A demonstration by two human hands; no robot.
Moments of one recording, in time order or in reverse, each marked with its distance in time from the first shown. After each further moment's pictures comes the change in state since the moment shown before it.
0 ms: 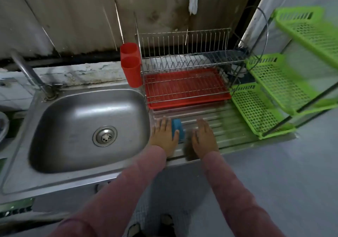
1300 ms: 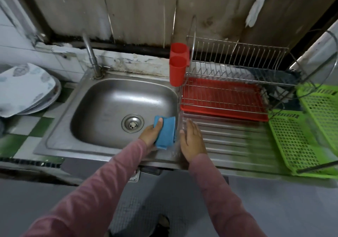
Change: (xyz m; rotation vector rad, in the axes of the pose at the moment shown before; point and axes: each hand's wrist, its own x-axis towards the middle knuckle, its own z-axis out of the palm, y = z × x) left_hand -0.049 -0.091 -0.053 -1.410 0.063 -0.480; right_hand 0.002 -0.108 0.037 0.058 -0.238 -0.189
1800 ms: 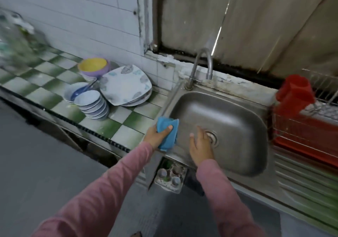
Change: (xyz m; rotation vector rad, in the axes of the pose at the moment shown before) left_hand -0.089 0.008 -0.293 -0.044 0.426 0.233; right_hand -0.012 -0.238 0.168 0.101 -0.122 -0.210
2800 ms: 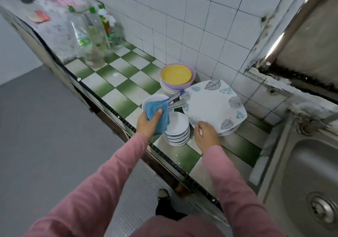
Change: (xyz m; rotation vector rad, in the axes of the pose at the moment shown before) left_hand 0.148 0.060 -0.375 -0.092 0.512 0.005; right_hand 0.185 -0.260 0.270 -0.121 -0.279 -0.173
